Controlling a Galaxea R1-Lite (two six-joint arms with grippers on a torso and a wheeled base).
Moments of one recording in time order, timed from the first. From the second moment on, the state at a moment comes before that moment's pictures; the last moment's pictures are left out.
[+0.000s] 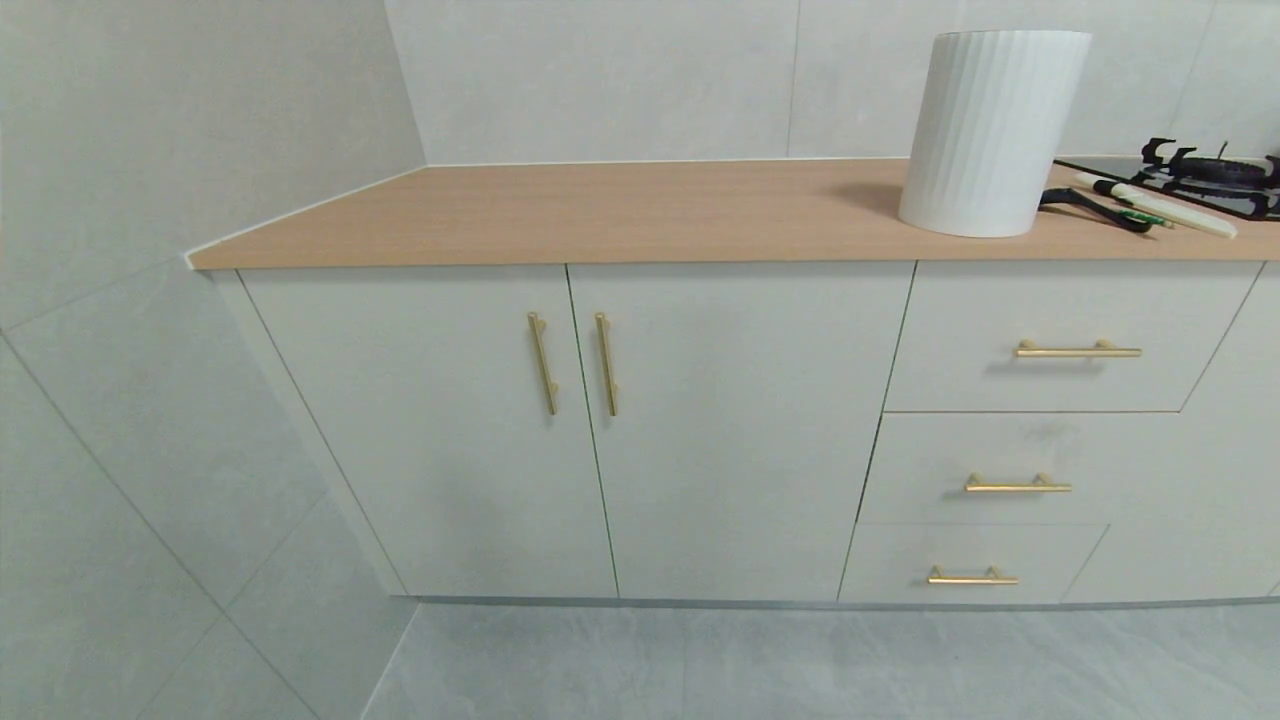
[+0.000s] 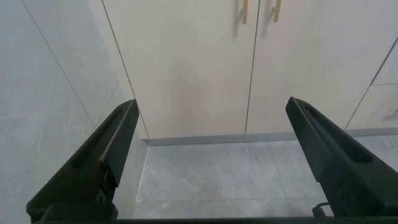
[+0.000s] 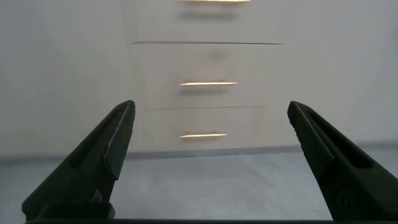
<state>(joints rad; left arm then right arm) 0.00 0.00 0.00 -0.01 -0.04 0.05 0.00 0.00 0.00 -0.04 -0.05 -0.08</state>
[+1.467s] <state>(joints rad) 0.00 0.00 0.00 -0.01 -0.04 0.05 0.00 0.00 0.00 0.01 0.01 0.00</state>
